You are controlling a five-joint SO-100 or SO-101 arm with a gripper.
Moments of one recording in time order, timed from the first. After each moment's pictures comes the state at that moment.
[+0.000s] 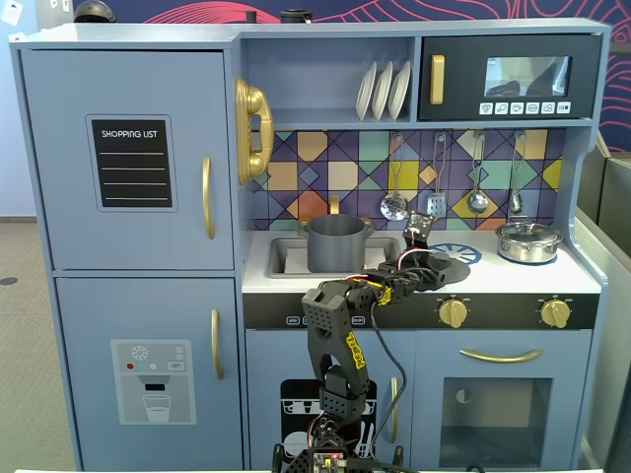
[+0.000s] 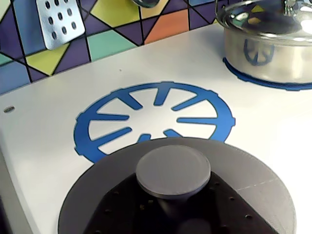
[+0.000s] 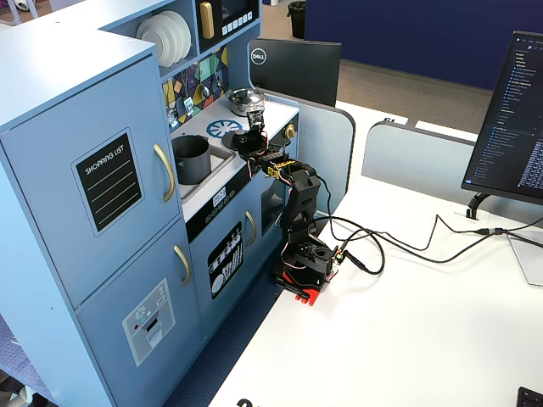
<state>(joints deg) 32.5 106.1 121.5 -16.0 -88.3</state>
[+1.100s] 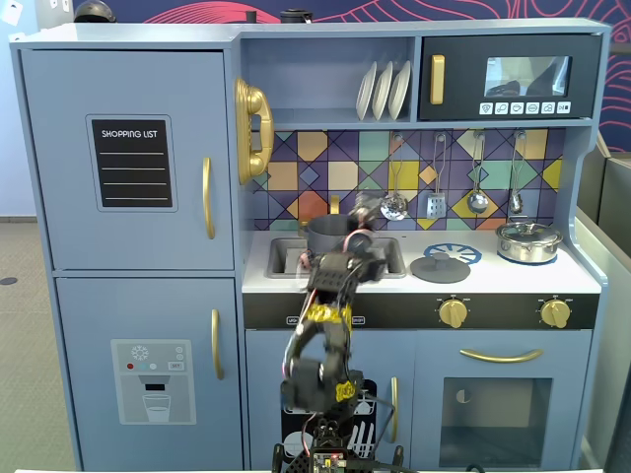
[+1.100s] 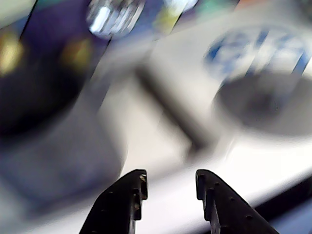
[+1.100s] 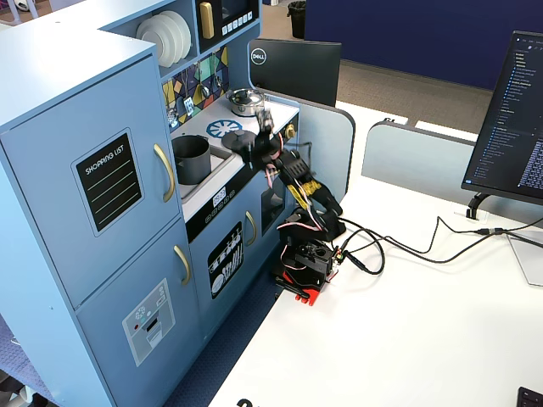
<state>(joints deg) 14.3 160.3 125.1 51.0 -81.9</state>
